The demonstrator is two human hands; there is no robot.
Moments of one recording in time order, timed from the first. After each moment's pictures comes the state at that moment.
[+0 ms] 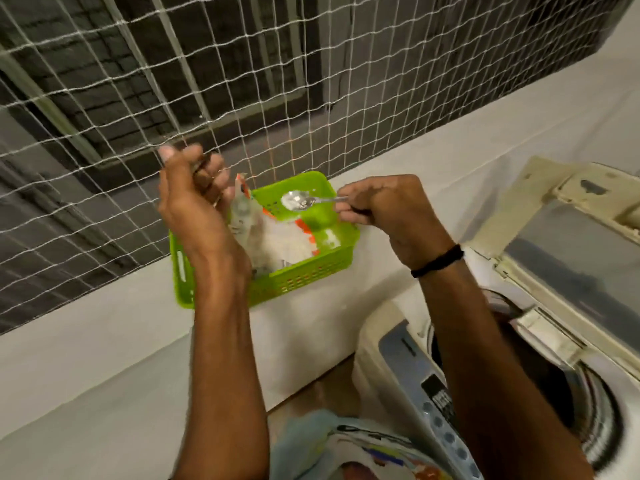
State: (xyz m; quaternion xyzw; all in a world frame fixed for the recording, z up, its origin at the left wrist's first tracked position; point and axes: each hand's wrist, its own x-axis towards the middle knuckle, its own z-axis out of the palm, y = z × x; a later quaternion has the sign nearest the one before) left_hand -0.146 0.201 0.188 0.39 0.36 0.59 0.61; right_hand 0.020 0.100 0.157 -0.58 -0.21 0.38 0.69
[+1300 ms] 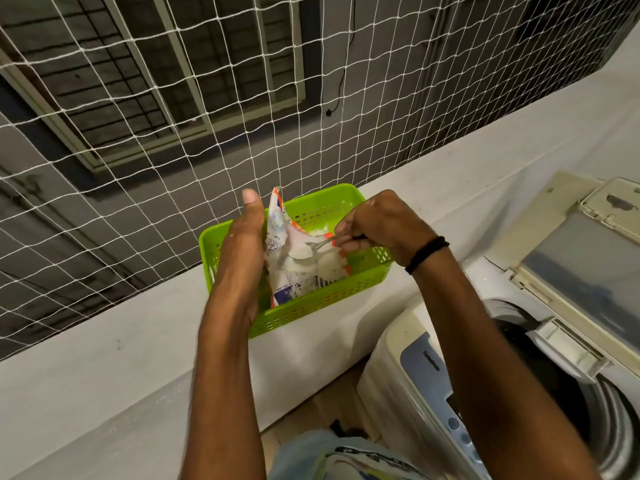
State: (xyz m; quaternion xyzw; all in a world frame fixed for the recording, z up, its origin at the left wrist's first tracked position) left_hand -0.178 0.224 0.167 0.55 0.48 0.28 0.63; right_hand -0.003 0.154 0.148 -0.73 -0.25 0.39 0.51
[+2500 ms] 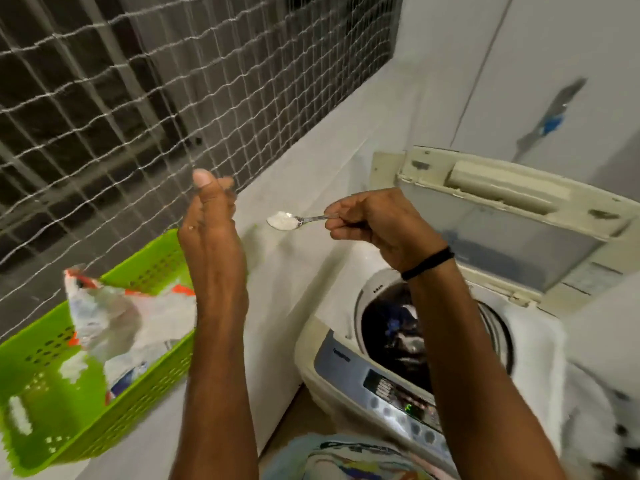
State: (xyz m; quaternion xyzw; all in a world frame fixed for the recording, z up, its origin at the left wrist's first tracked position) left_hand -0.015 0.128 0.168 0.59 0.30 0.38 0.65; right_hand 0.092 -0.030 0.170 -0.66 -0.04 0.27 0.70
